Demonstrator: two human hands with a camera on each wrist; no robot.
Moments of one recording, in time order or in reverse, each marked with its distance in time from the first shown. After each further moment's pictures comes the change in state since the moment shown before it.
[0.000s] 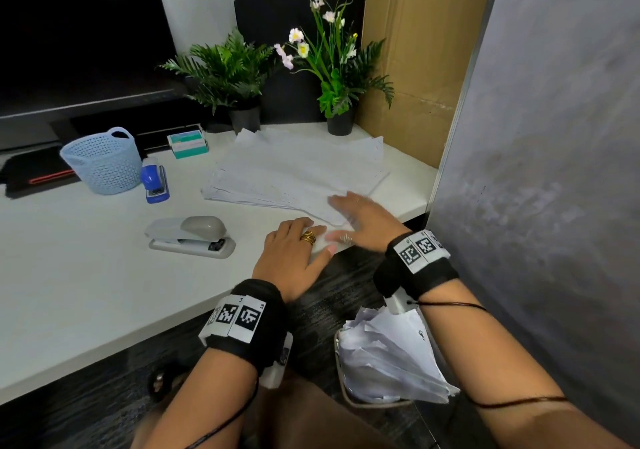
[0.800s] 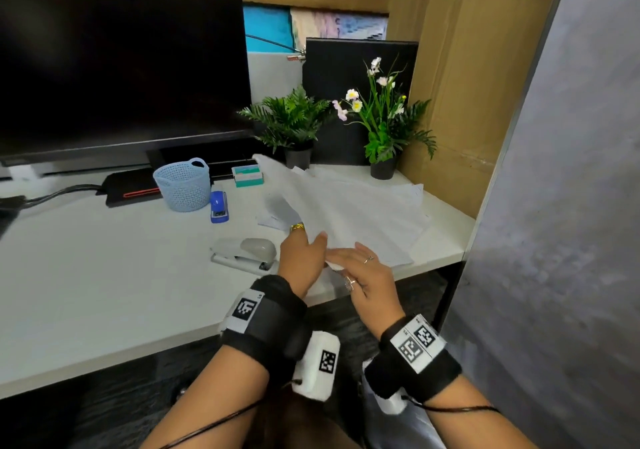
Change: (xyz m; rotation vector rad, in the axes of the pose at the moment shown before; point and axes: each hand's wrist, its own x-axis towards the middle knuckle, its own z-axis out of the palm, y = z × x) left_hand -0.002 -0.004 -0.058 -1.034 0.405 -0.535; right_hand -0.027 -0.079 0.052 0.435 0.648 -0.492
